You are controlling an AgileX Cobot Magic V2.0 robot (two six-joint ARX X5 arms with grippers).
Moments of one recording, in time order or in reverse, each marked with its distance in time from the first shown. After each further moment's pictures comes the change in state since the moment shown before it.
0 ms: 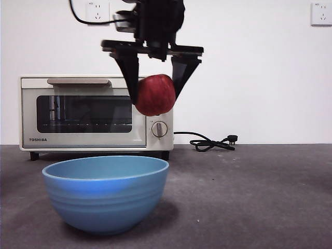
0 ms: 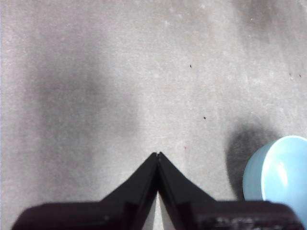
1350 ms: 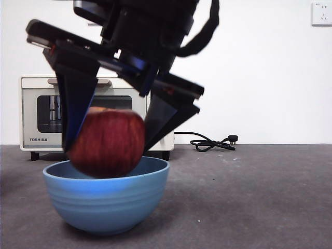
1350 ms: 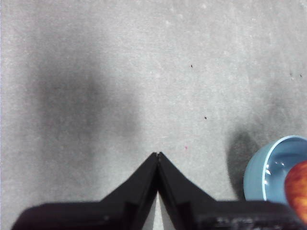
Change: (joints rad) left arm 0.000 0.002 0.000 0.000 0.000 0.000; right arm 0.274 -0.465 -0.975 0.712 -0.171 0.159
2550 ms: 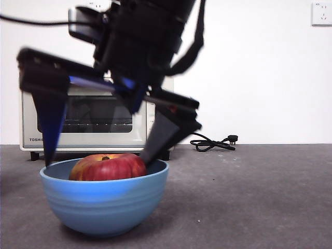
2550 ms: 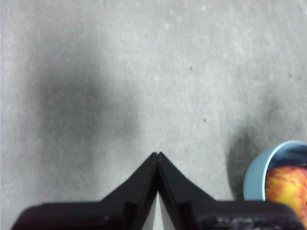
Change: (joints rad) left arm 0.000 0.000 0.000 0.021 0.000 0.000; right arm 0.002 0.066 0.047 -0.014 0.017 0.056
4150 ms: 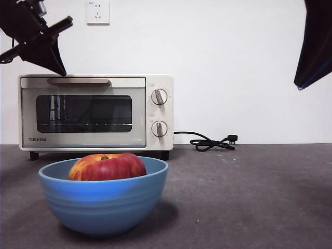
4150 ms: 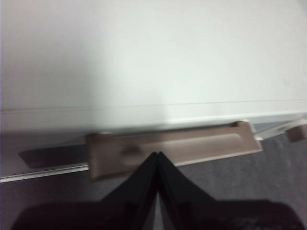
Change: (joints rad) left arm 0.000 0.934 1.021 0.011 0.048 0.033; right arm -0.097 -0.854 -0.423 -0.278 0.236 0.304
